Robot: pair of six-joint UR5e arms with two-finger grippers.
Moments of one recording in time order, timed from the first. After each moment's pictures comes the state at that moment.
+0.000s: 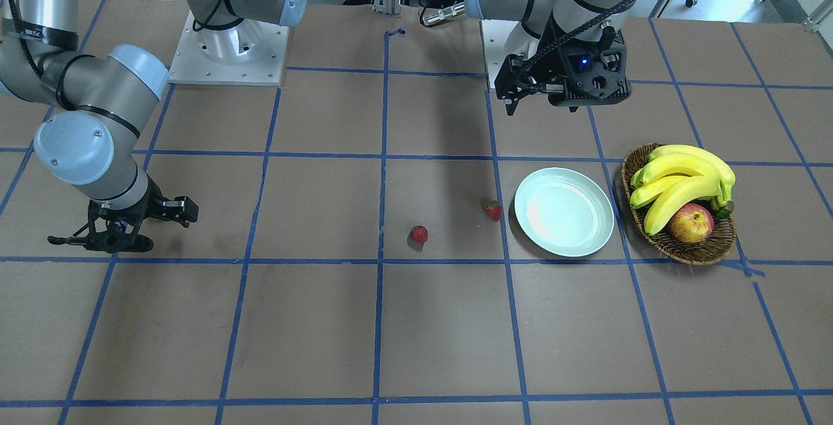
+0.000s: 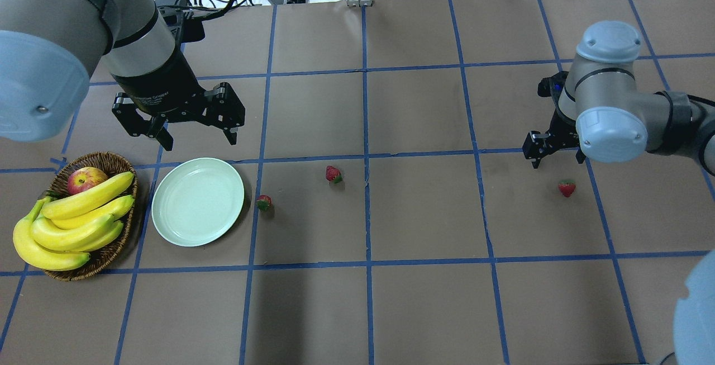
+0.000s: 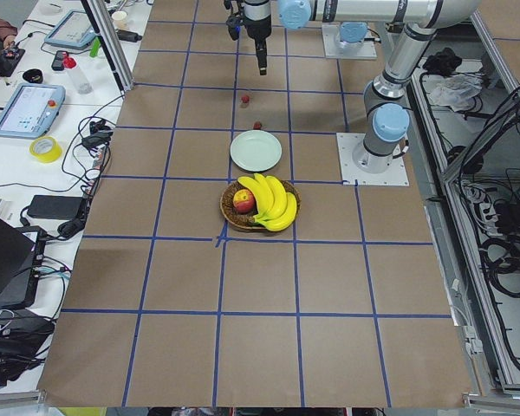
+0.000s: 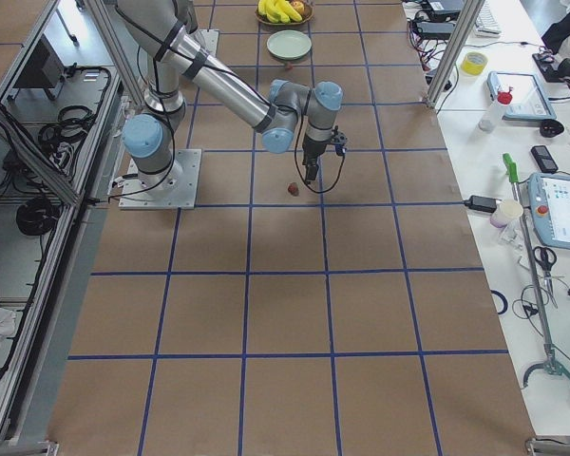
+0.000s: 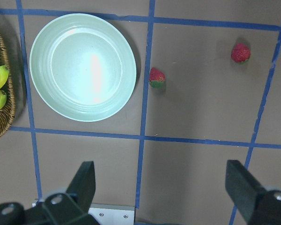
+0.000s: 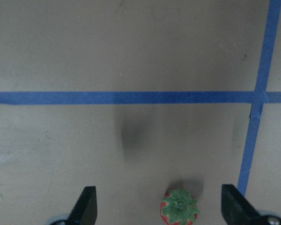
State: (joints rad) left arm -1.61 -1.52 -1.66 -1.63 1.59 -0.13; right arm 1.33 -1.28 2.00 -2.18 -1.72 -0.26
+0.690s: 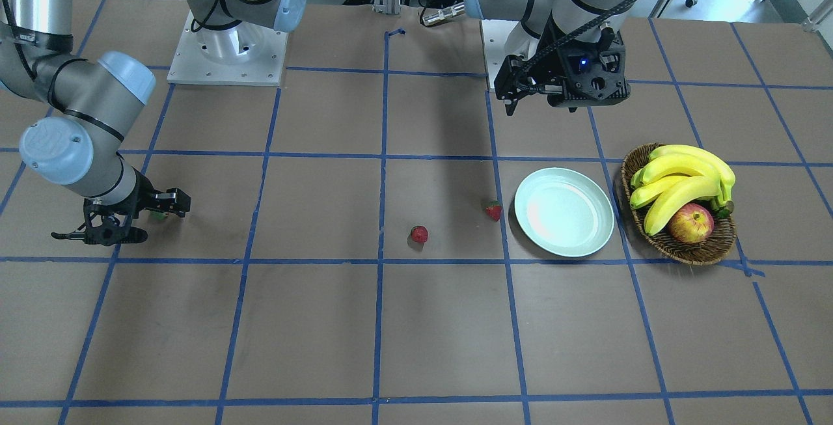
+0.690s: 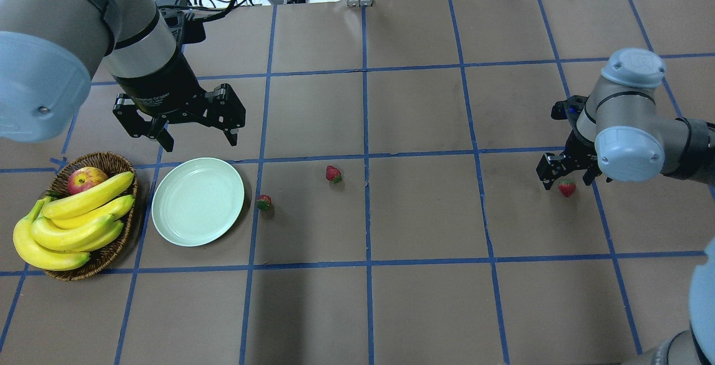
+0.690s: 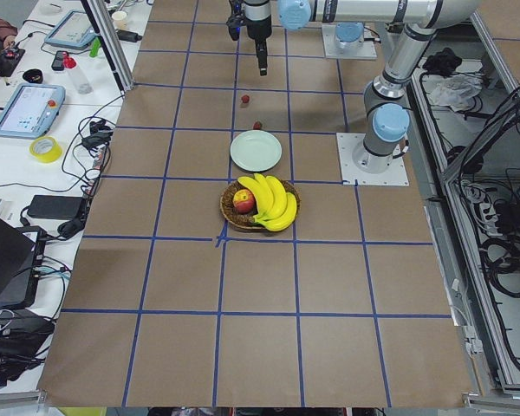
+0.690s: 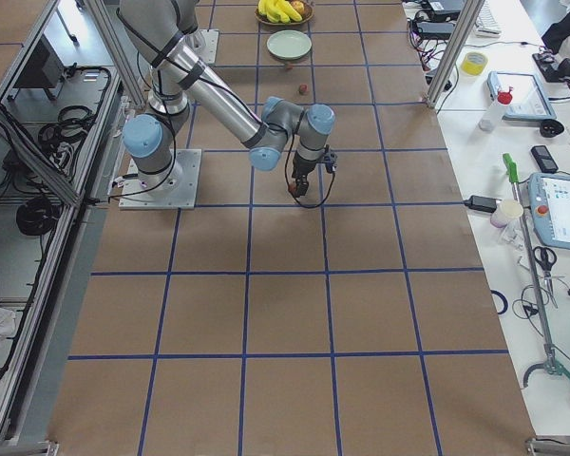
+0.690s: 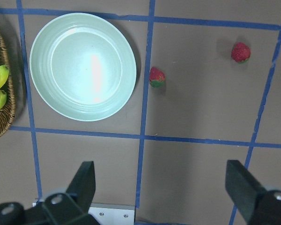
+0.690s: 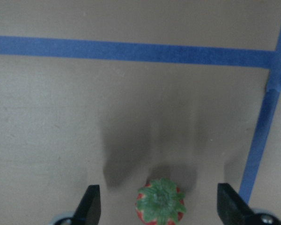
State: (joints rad) left arm -1.61 -1.52 -1.66 -1.63 1.59 -0.13; right arm 1.24 -1.27 2.06 -2.19 -1.67 -0.38
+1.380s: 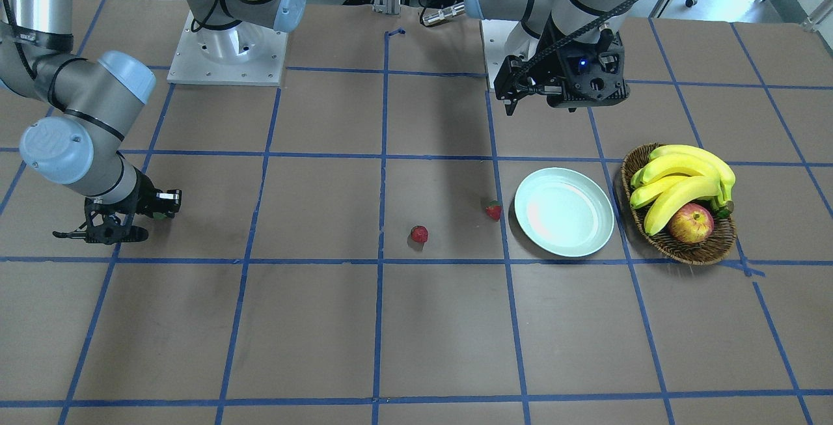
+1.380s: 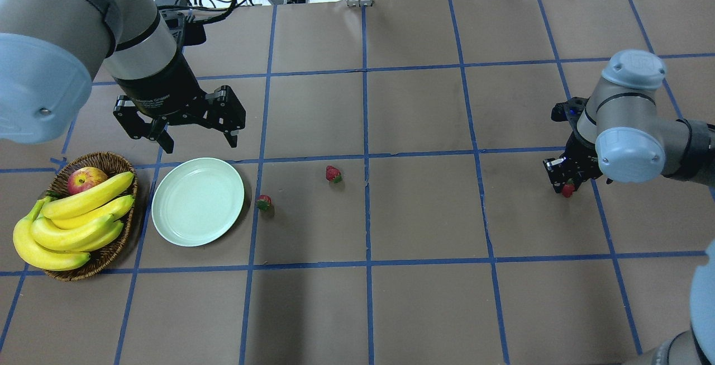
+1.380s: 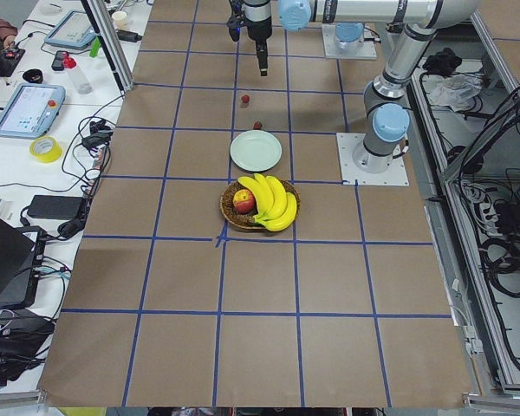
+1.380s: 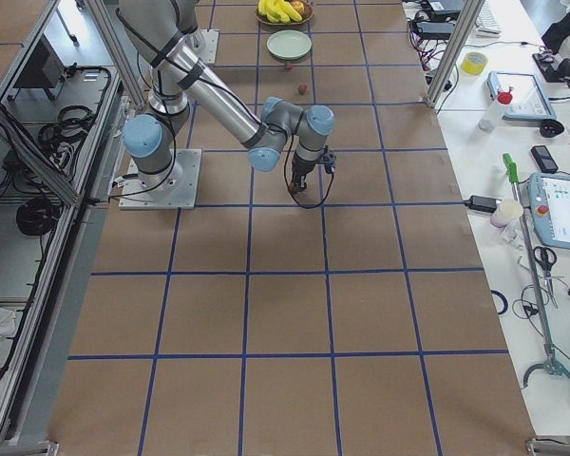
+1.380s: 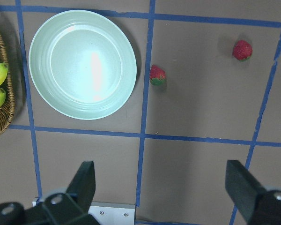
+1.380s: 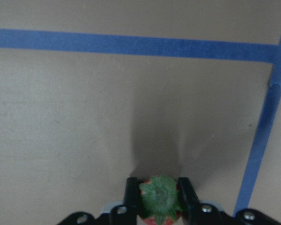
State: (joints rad) left arm -1.61 -1.52 -1.67 -1.63 1.59 -0.13; right arm 1.24 -1.27 2.06 -2.19 -1.67 -0.38
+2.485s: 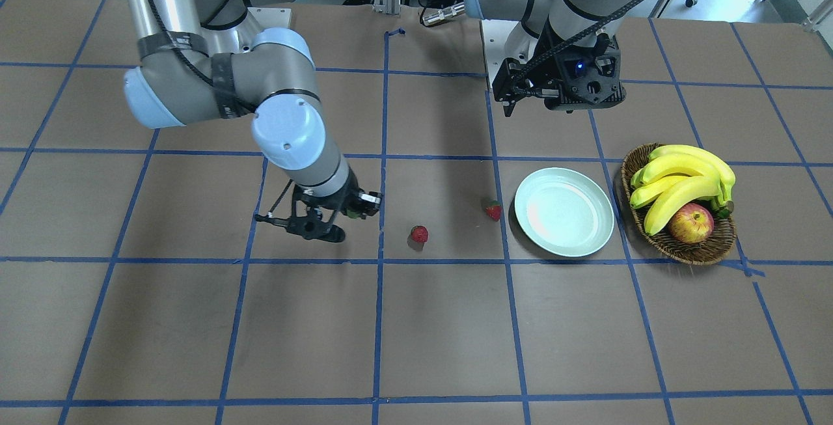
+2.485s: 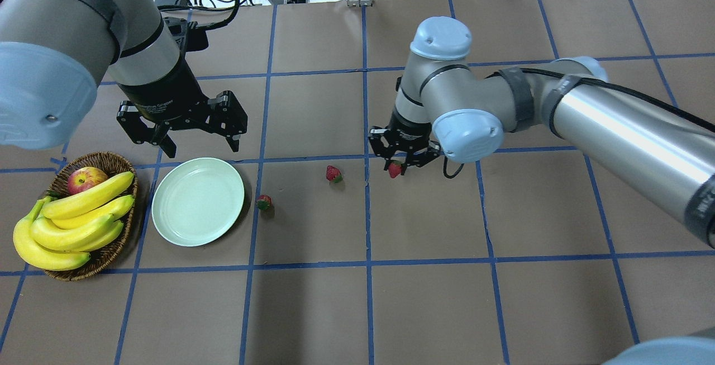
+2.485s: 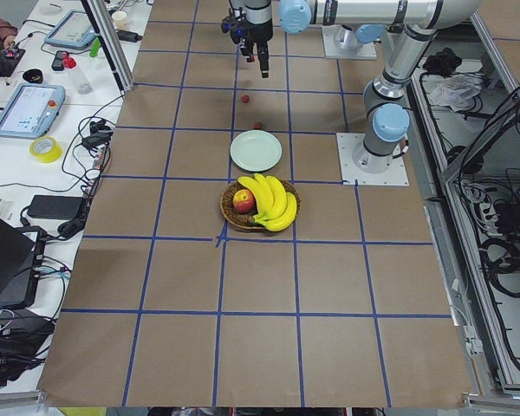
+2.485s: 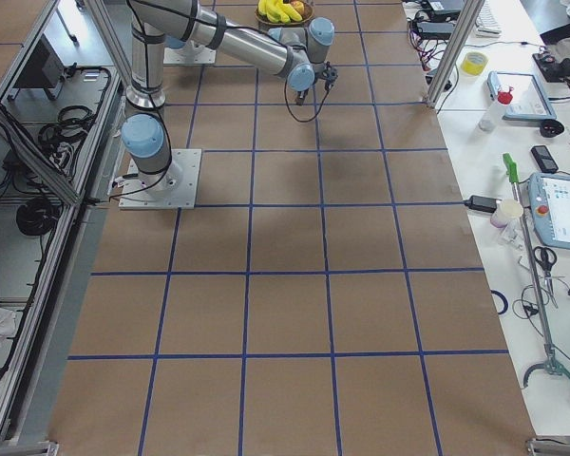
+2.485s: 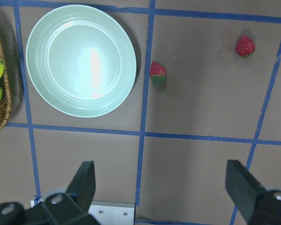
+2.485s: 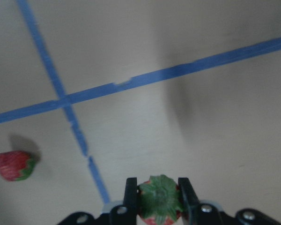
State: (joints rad) left arm -1.61 -1.52 -1.69 -1.62 1.59 -0.13; right arm 1.86 -1.18 1.73 -2.04 -1.33 0.53
